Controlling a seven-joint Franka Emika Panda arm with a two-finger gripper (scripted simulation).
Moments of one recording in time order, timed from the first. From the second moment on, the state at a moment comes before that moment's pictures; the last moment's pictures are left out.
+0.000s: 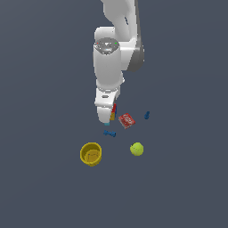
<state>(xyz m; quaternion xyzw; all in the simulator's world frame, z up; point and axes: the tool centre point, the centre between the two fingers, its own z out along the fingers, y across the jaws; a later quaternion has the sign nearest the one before) -0.048 -0.020 0.189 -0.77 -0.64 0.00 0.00</state>
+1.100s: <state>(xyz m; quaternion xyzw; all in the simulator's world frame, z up) -0.092 -0.133 0.366 -0.77 -0.64 0.00 0.00</state>
